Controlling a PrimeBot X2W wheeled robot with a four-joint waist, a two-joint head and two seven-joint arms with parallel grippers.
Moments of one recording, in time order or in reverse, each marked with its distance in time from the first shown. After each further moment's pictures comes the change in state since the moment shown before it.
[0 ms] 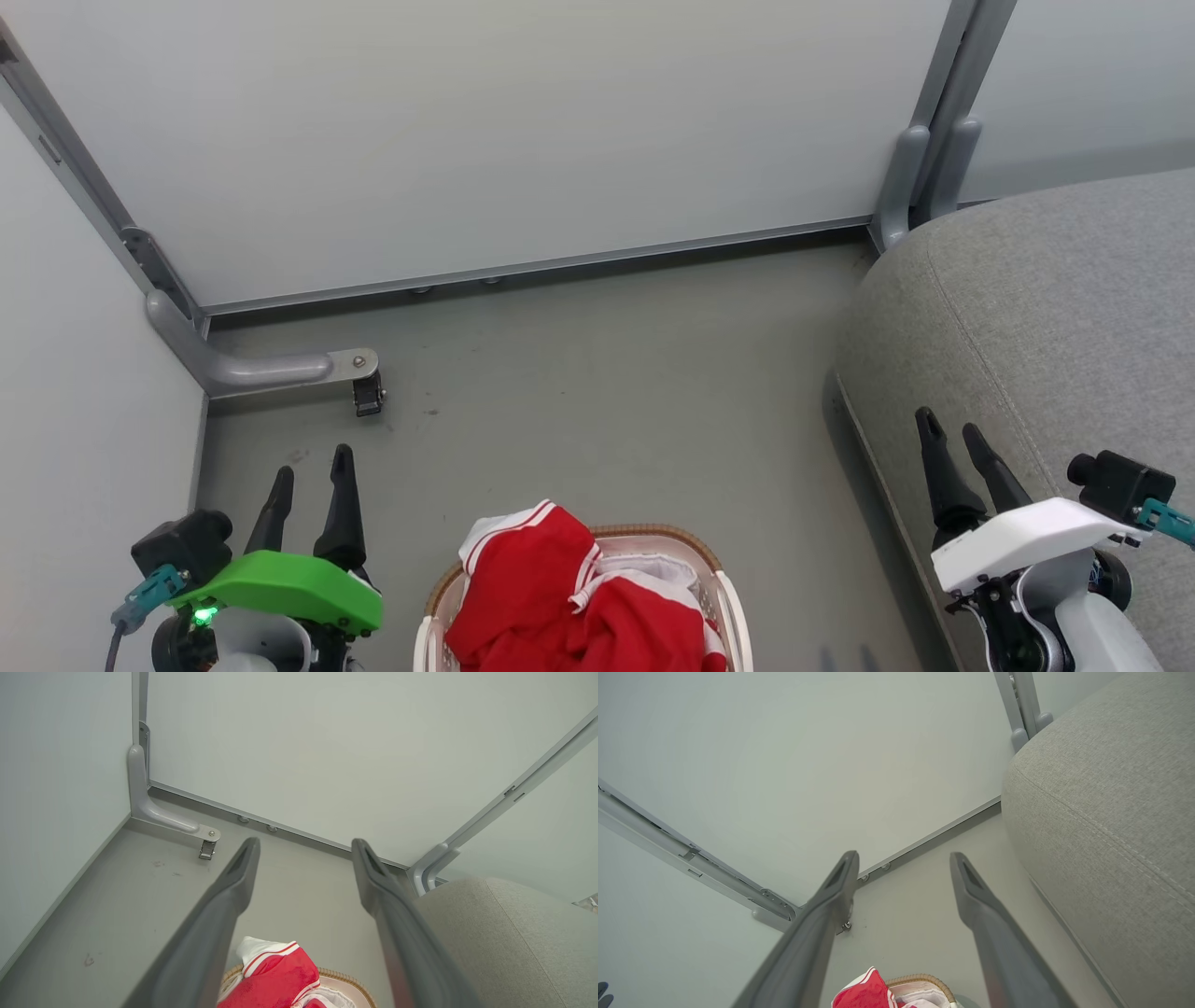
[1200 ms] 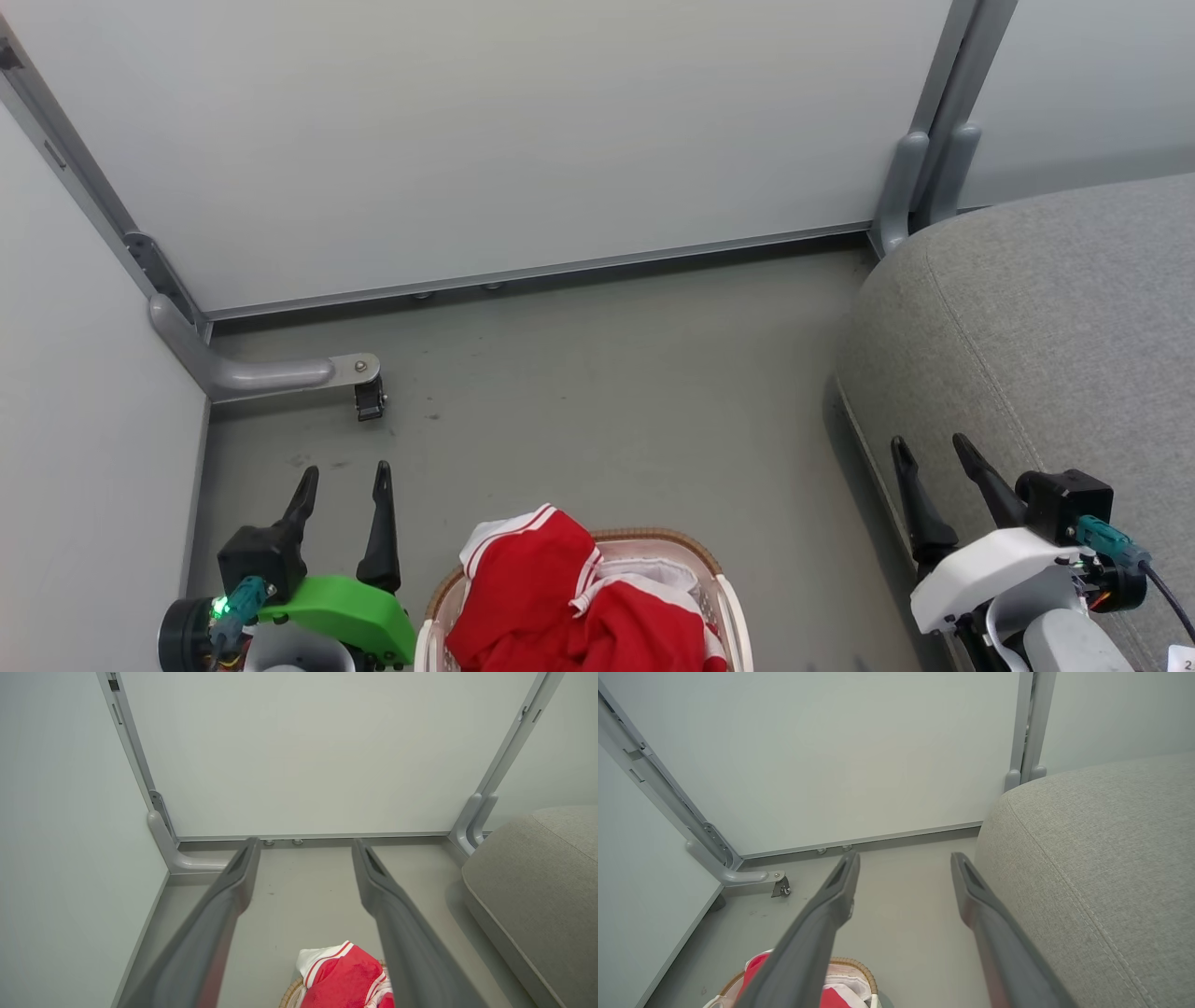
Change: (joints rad) left arm 0.014 0.005 -0.070 0.023 0.356 0.044 -0.091; right arm 0.006 0.009 0.005 0.056 -0.422 0.000 -0.091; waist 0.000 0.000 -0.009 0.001
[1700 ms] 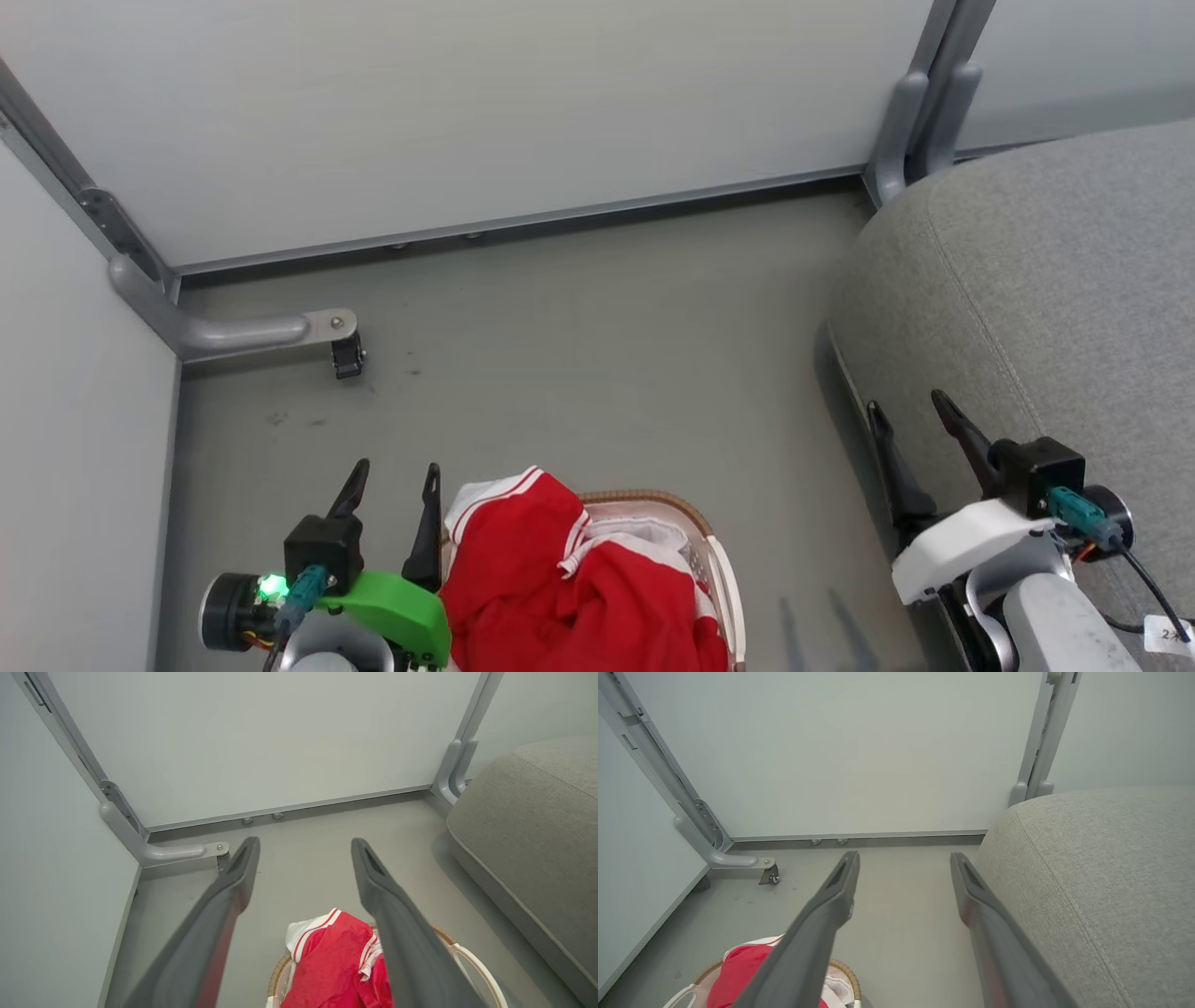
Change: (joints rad) left arm -0.034 -0.027 -0.040 0.077 0.117 -0.034 -0.029; right arm -0.040 -0.001 0.030 -0.025 -0.109 0.000 -0.030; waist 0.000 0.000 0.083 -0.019
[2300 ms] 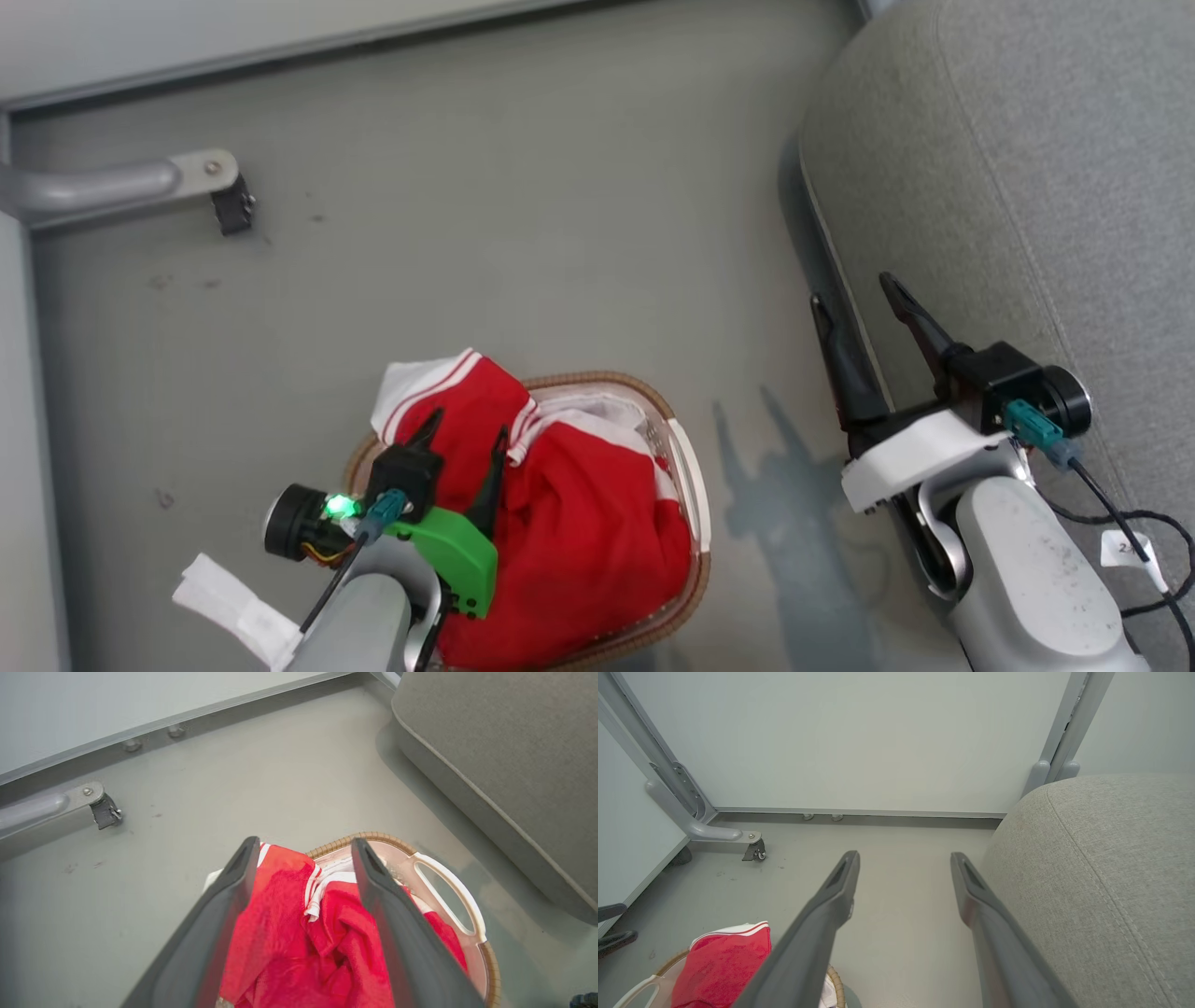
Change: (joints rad) left arm -0.242 -0.021 -0.160 0.279 0.047 -0.067 -0.031; right arm -0.173 0.028 0.065 -0.035 -0.079 0.000 -0.031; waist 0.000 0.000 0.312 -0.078
